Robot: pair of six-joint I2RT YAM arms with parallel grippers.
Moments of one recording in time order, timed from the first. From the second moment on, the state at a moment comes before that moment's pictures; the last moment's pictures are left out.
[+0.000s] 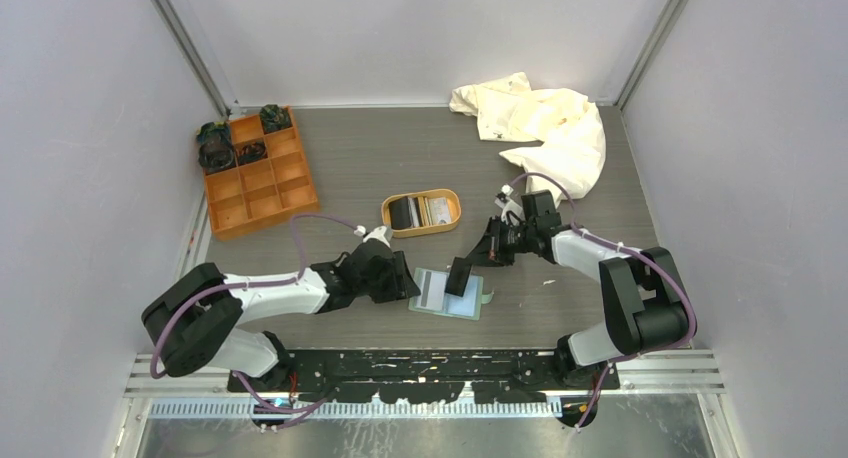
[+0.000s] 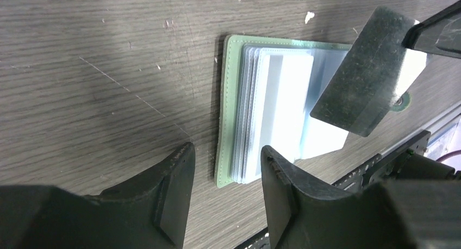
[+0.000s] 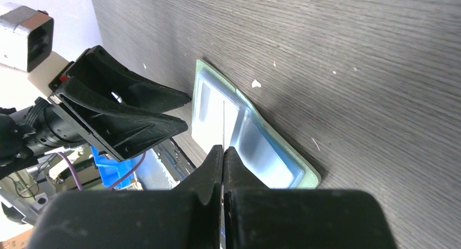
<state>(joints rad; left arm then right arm) -0.90 1.39 0.54 0.05 -0.01 -0.97 0.23 1.46 0.63 -0.12 -0.79 0.52</state>
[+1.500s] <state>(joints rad) -0.90 1.44 0.56 0.05 0.07 -0.96 0.30 1.47 0.49 0.08 -0.76 0.53</state>
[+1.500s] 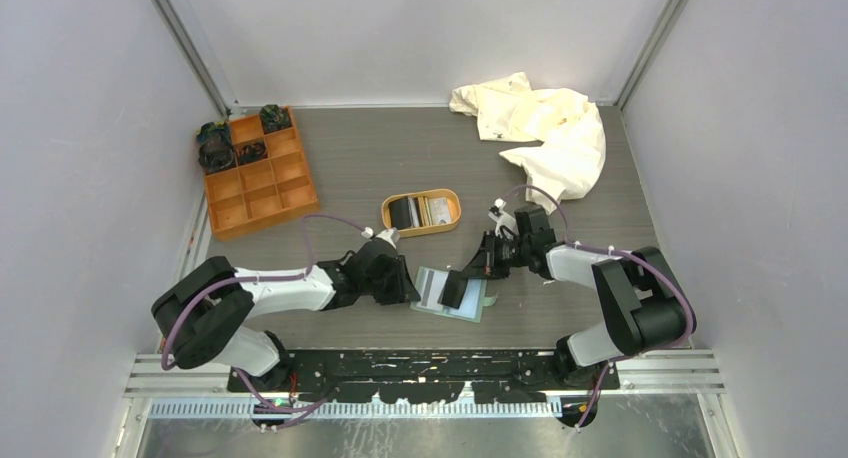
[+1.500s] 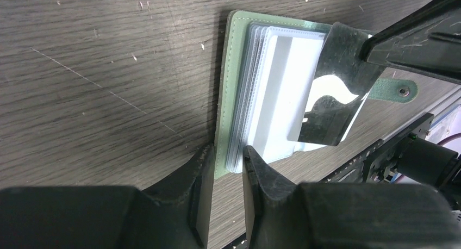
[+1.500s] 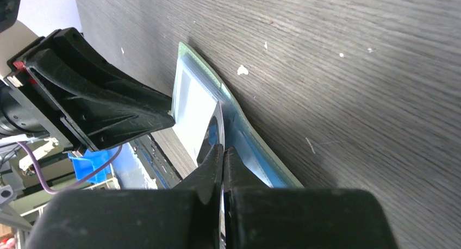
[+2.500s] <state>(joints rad) -0.90 1.46 0.57 0.05 0.08 -0.96 0.29 1.53 0.44 0.15 -0.78 0.66</state>
